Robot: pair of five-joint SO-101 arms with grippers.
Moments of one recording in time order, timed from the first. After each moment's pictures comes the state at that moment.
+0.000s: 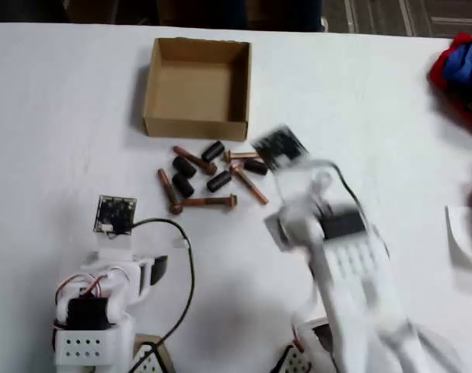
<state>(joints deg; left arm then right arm) -8.4 -99.2 95.8 71.6 -3.5 -20.1 -32.3 35.9 80.3 18.8</state>
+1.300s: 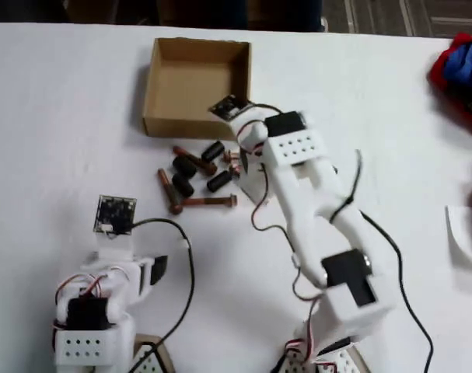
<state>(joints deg) -8.4 -99.2 95.8 71.6 -3.5 -22.2 11.7 1.9 84.6 24.9</state>
